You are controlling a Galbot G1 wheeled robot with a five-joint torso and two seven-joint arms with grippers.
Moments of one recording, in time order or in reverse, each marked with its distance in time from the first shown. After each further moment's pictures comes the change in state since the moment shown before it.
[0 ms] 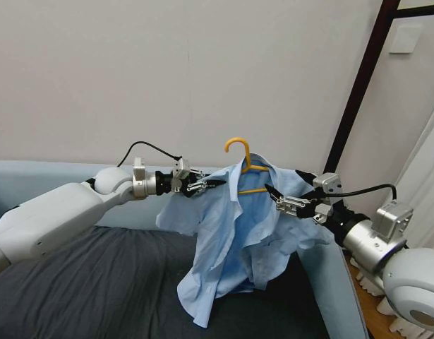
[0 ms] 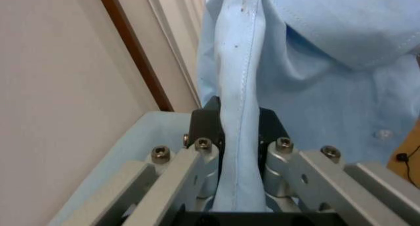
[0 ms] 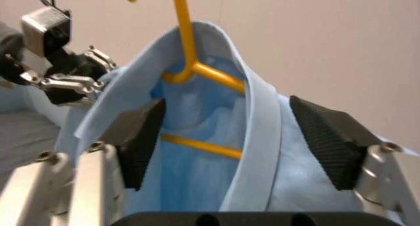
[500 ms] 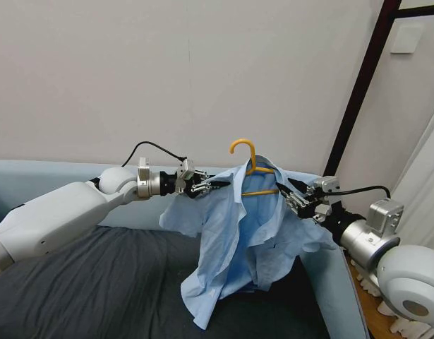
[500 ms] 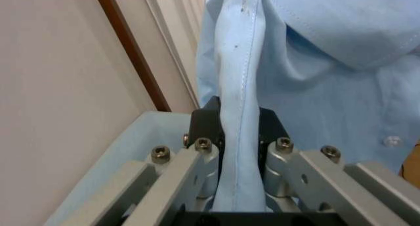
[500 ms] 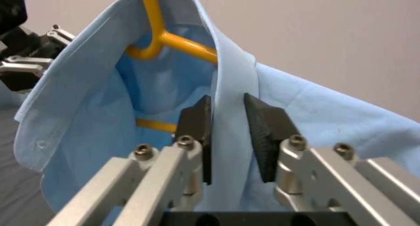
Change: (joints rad) left arm -0.008 0.009 0.005 -0.020 -0.009 0.010 -0.001; right arm -0.010 0.009 -0.006 -0.029 0.024 -0.014 0.027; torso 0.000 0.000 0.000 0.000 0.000
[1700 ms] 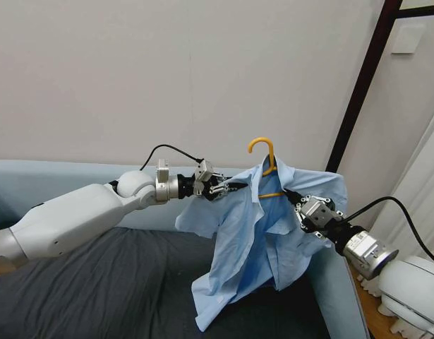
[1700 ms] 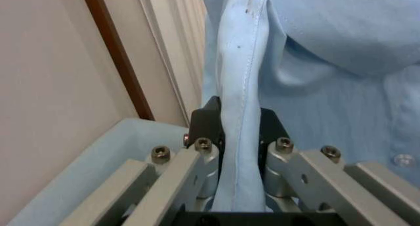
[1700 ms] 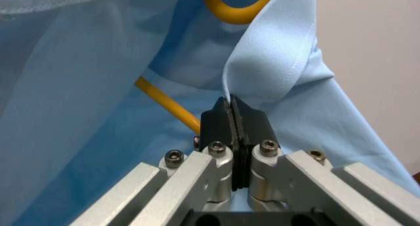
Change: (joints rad) left arm -0.010 -0.059 0.064 -0.064 -0.062 0.047 -0.121; right arm -0.051 -0.070 -0.096 -0.075 -0.690 0.020 -0.196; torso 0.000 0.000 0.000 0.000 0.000
